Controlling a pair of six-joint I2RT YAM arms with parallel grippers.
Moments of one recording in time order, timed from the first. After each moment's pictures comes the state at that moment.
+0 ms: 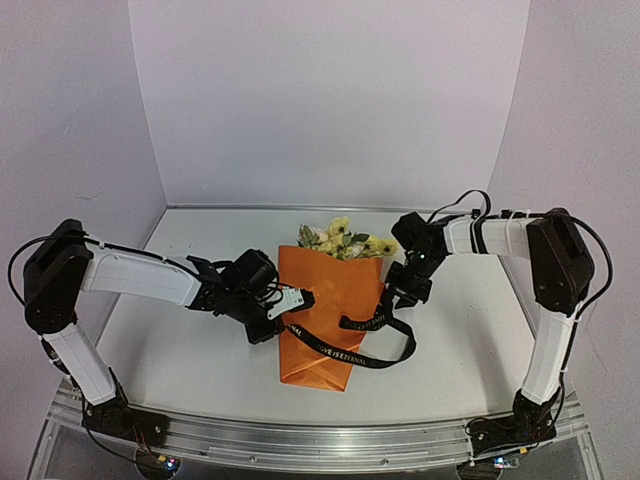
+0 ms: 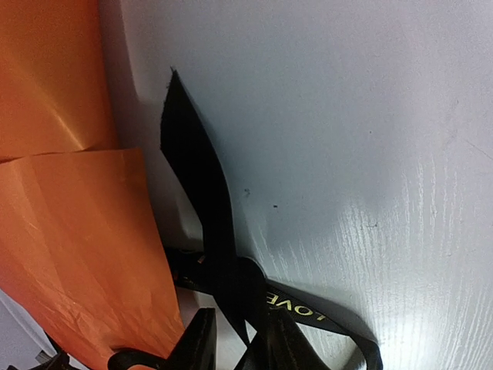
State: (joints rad) left arm -0.92 1.69 0.97 -0.29 0.06 0.37; right arm 0.54 1.94 1.35 -0.72 -0.17 0.94
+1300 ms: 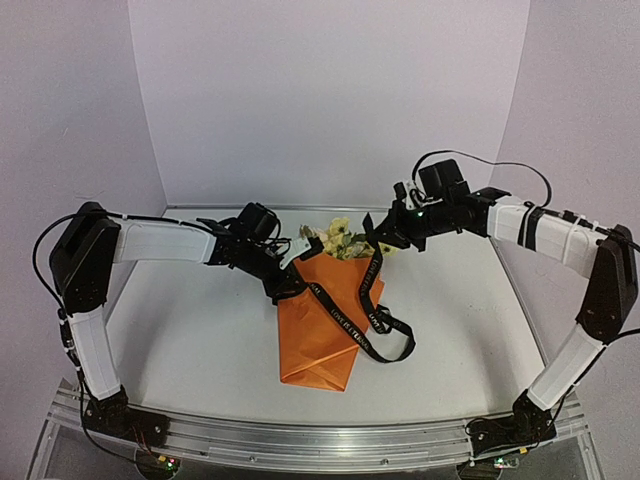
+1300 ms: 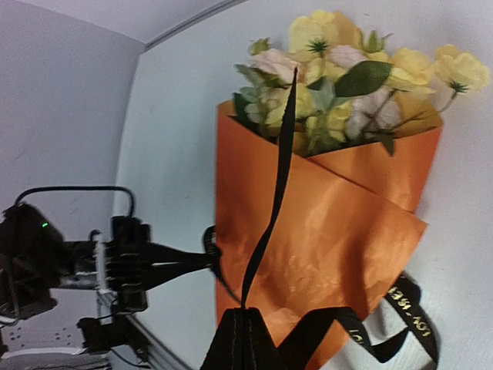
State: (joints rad) left arm -0.73 1.88 1.29 -0.27 0.40 0.38; right arm 0.55 1.64 1.37 -0.44 -0.35 0.71
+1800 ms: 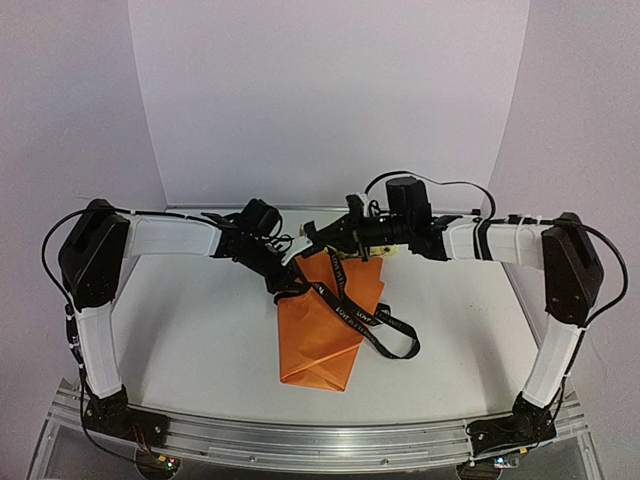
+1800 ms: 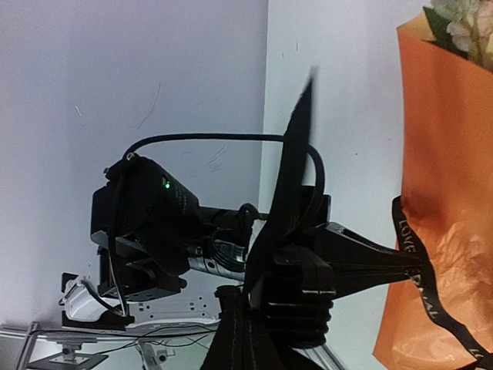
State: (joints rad) left arm -0.70 1.94 1.38 -0.34 0.53 0.39; right arm 0.65 1.84 1.33 0.17 -0.70 1.20
